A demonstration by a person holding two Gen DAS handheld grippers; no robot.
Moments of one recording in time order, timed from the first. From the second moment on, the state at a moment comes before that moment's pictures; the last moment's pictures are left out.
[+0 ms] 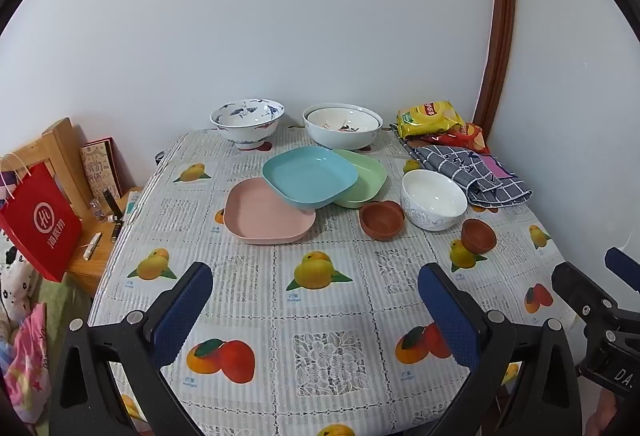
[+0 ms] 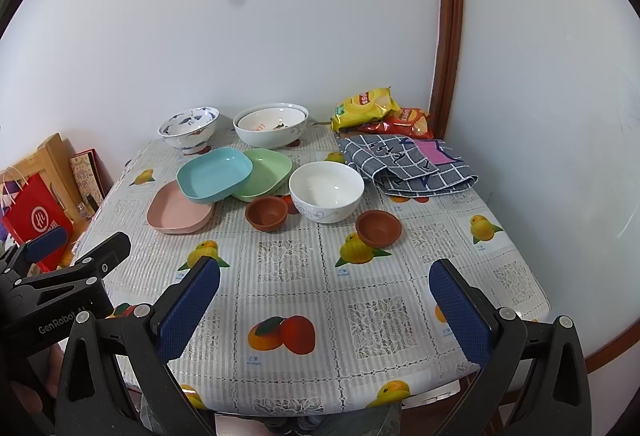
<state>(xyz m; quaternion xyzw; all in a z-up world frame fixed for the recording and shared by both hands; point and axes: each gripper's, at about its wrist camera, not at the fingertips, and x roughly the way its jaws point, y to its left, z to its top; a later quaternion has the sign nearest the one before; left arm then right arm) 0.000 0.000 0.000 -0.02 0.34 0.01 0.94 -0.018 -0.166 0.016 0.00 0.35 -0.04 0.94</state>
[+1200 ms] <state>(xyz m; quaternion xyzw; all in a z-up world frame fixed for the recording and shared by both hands) 0.017 0.013 -0.003 -0.03 0.35 0.02 0.94 0.004 -0.149 0.015 -0.01 0.35 -0.01 0.94</state>
